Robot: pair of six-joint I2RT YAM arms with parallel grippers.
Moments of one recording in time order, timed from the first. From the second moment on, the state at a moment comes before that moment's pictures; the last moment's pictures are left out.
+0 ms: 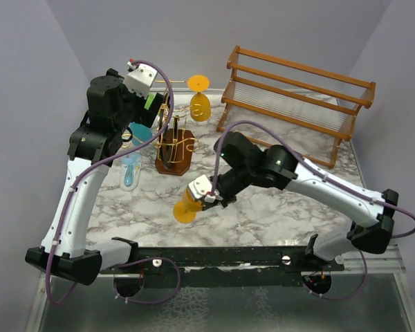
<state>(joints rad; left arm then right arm) -0.26 1.21 1.57 -0.63 -0.08 0.39 1.09 1.50 1.55 -0.94 -0.67 -0.87</state>
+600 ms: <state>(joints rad) -0.12 1.21 1.64 -0.60 0.45 -0.12 0.90 1.35 1.82 -0.76 -0.51 -0.61</state>
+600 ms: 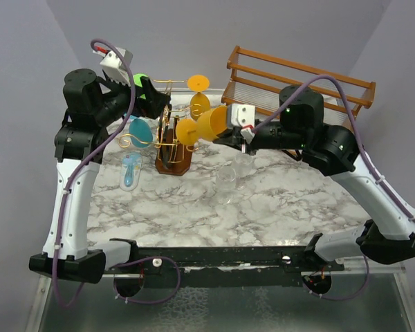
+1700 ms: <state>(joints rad) -0.12 1.37 1.47 -0.15 0.94 -0.72 0.89 1.39 1.88 -0.57 -0.17 -0.42</state>
